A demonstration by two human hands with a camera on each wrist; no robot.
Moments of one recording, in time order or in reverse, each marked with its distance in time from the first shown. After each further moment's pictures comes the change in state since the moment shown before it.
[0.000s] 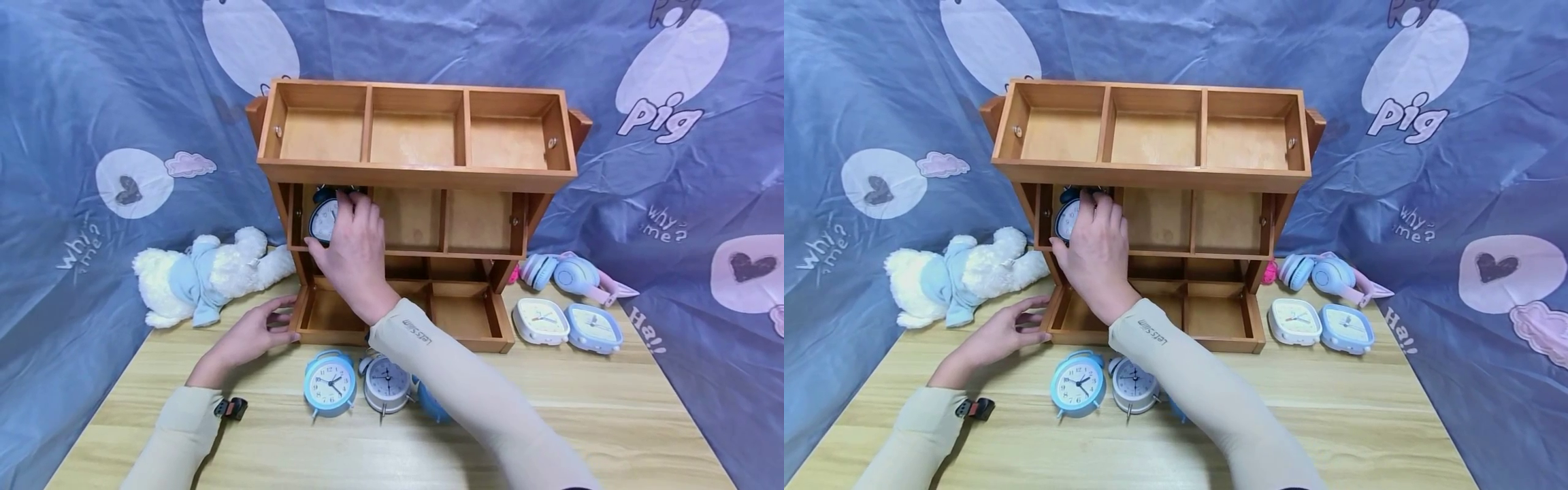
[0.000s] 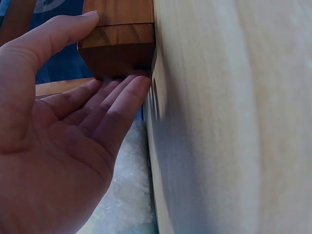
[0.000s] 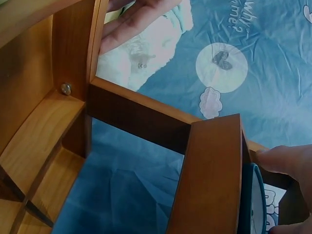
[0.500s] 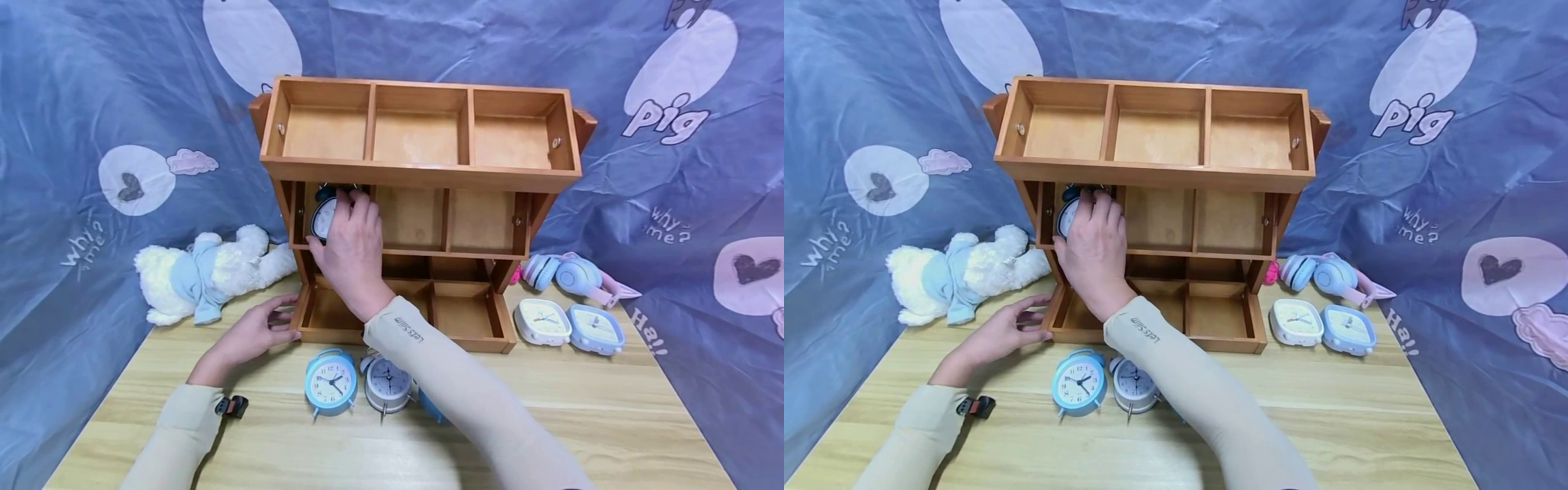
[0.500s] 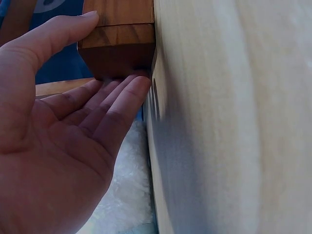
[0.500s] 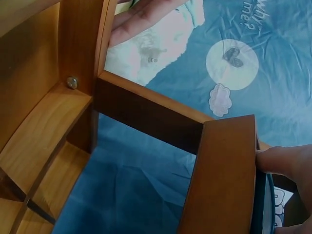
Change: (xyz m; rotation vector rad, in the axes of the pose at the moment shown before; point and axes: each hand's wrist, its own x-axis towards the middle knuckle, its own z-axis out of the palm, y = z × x) left_hand 0.000 0.001 0.001 -0.009 -0.001 0.010; right_hand 0.001 -0.004 0.015 -0.088 0.037 -0.015
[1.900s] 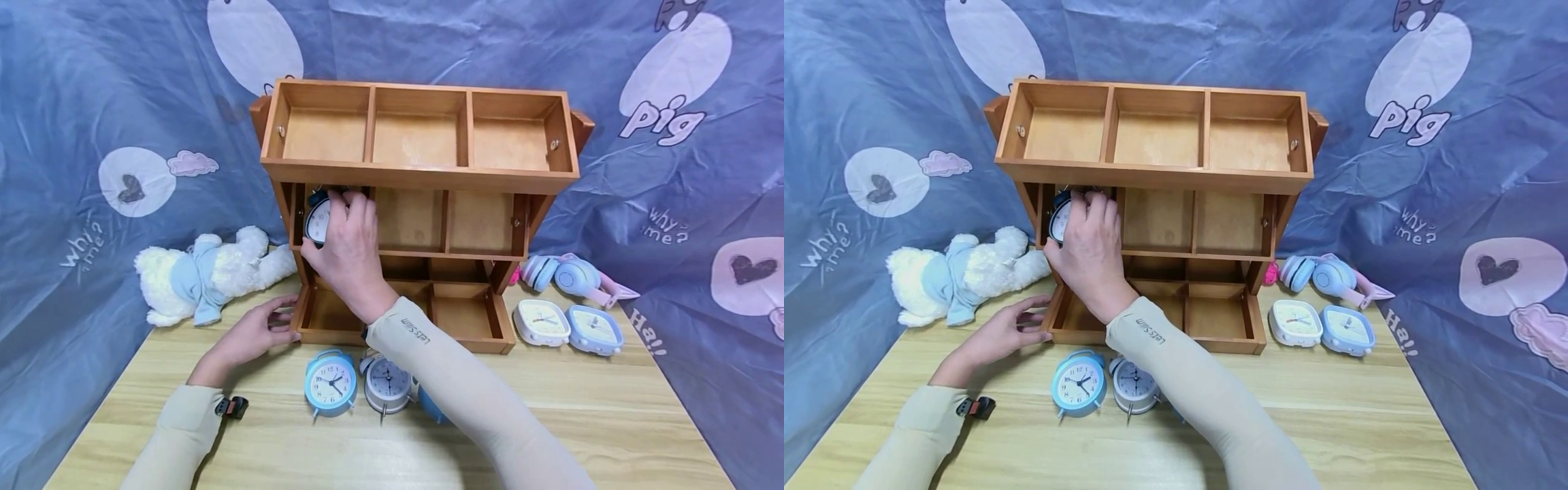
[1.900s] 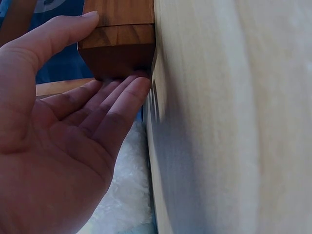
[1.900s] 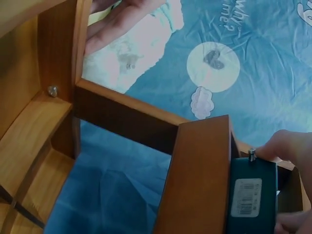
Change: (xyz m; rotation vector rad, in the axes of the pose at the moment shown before) left_hand -0.001 0.001 0.000 0.024 0.003 -0.024; right_hand 0.003 -0.001 -0.015 0.134 0.041 -0.082
